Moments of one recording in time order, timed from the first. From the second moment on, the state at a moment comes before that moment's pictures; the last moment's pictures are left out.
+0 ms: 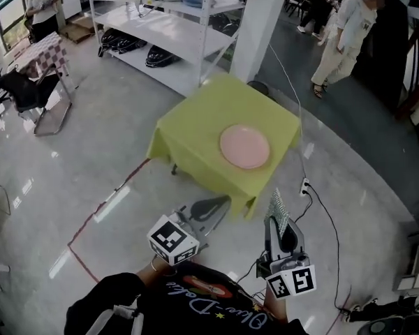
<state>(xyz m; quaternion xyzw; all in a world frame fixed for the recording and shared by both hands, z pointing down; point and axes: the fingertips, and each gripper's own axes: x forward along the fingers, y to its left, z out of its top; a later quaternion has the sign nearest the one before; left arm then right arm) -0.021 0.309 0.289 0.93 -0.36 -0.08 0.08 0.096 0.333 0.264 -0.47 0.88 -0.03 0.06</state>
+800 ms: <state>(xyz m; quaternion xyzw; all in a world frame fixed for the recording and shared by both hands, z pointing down) -0.137 0.149 0.316 0.93 -0.35 -0.07 0.12 -0.010 0.172 0.270 -0.51 0.86 -0.03 0.04</state>
